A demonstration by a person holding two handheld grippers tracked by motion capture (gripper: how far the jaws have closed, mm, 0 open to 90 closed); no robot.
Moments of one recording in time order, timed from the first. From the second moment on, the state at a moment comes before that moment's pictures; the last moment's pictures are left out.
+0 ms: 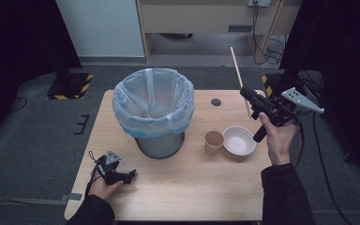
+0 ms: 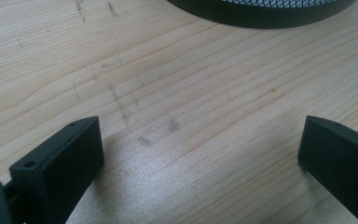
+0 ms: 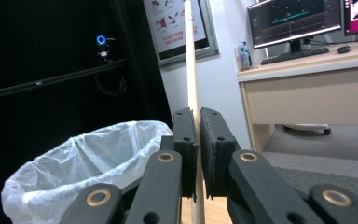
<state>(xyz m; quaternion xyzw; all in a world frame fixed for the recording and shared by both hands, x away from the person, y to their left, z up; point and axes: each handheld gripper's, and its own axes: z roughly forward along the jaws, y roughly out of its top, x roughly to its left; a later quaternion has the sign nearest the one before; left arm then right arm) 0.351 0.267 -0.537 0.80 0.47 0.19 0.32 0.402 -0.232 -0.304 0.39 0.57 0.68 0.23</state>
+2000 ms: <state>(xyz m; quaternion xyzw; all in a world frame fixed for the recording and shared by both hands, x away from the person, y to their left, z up) 0.351 0.267 -0.536 0.80 0.47 0.19 0.32 0.441 -0.095 -0.253 0.30 0.60 0.71 0.19</state>
